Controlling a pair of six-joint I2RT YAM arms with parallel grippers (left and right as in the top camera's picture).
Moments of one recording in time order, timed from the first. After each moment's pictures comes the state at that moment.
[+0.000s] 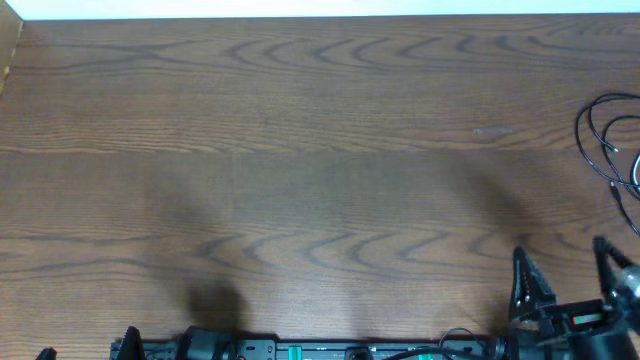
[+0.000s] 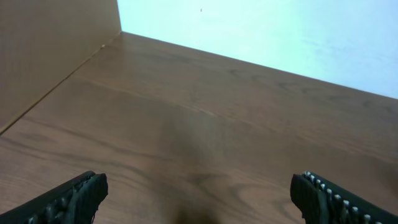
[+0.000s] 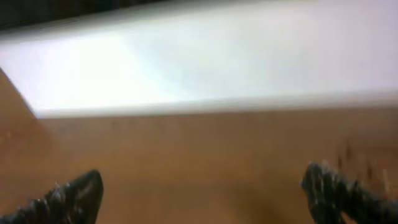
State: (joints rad) left arm -0.20 0.38 1.61 -1.63 -0.32 -0.29; right arm -0.14 0.25 1.06 -0.92 -0.32 0.12
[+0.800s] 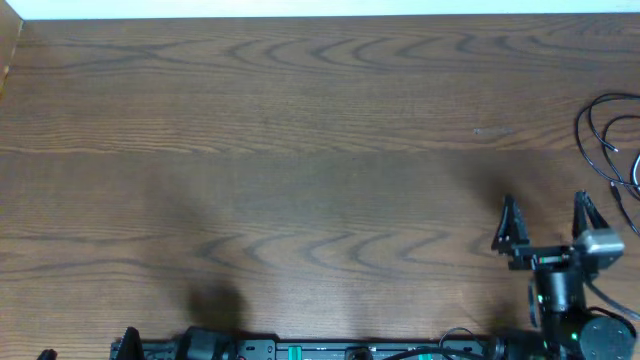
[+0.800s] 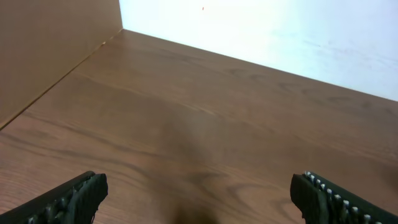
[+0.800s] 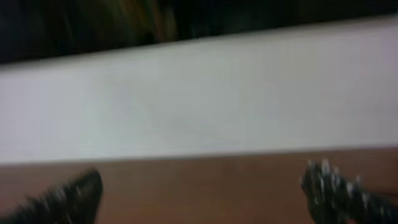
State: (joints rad) left arm -0.20 0.38 1.61 -1.64 -0.32 -0.30; right arm -0.14 0.02 0.30 -0.10 -0.22 0.18
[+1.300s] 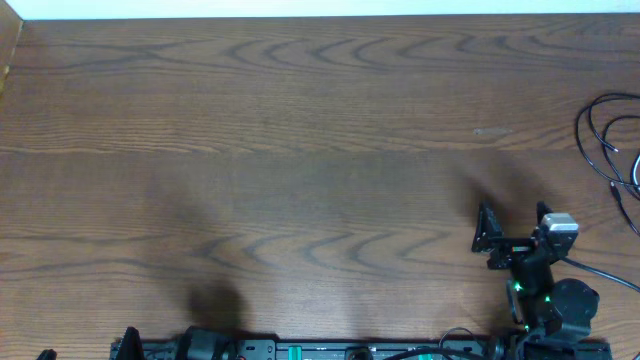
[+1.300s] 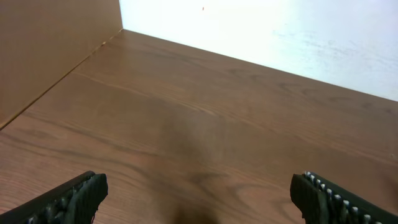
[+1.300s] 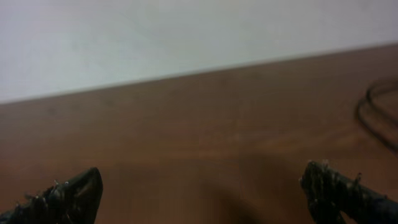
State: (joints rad) left arm -0.20 0.38 1.61 -1.64 -0.32 -0.30; right arm -0.14 0.02 0.09 -0.22 -0.23 0.17
